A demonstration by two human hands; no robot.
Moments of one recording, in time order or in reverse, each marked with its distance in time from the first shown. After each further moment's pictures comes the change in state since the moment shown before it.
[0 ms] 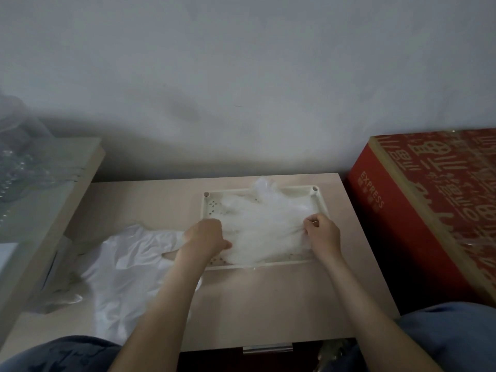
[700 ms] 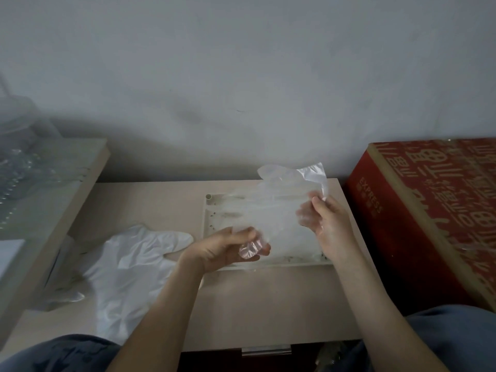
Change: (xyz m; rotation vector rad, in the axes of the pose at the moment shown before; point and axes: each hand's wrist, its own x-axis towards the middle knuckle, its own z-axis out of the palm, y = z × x) left_hand -0.008 -0.001 0.017 -1.394 -0.685 0.472; right_hand -0.025 -0.059 -0.035 0.898 -0.229 -0.034
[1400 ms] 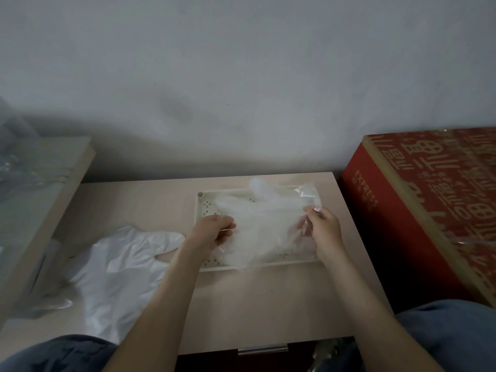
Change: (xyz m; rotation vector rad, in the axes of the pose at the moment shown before) left_hand 0.030 -0.001 -0.015 -0.048 0.721 -0.055; right_hand 0.023 0.042 -0.023 -0.276 0.257 0.083
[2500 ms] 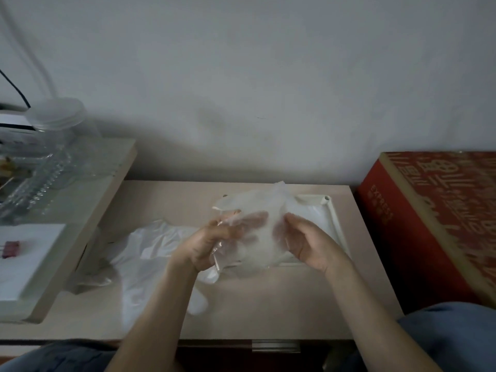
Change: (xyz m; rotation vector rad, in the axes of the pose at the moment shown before) left_hand -0.084 0.020 -0.048 -0.183 -0.666 0.249; right_hand -0.056 -0.020 0.038 0.354 -0.757 0.304
